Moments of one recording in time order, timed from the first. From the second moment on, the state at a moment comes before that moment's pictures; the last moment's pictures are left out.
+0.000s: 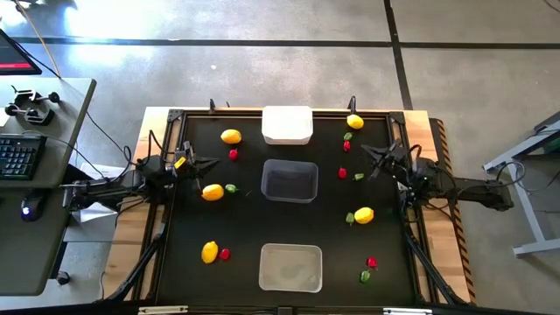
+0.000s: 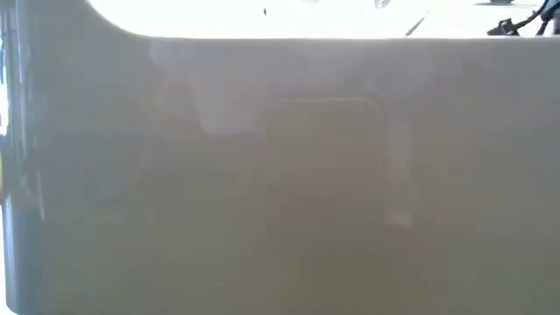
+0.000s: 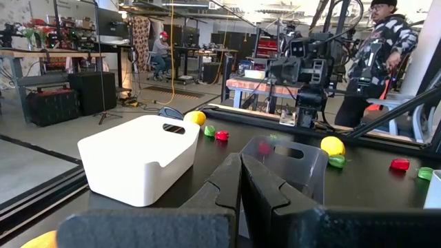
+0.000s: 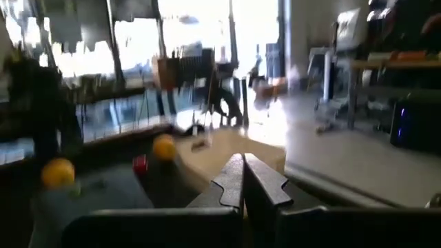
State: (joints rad) left arm 0.18 0.02 0.01 0.04 -0.17 -0.07; right arm -0.11 0.07 0.06 0.04 0.52 0.05
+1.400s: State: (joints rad) left arm 0.18 0.02 0.01 0.04 -0.17 -0.07; right arm -0.25 1.34 0.84 -0.81 0.23 0.81
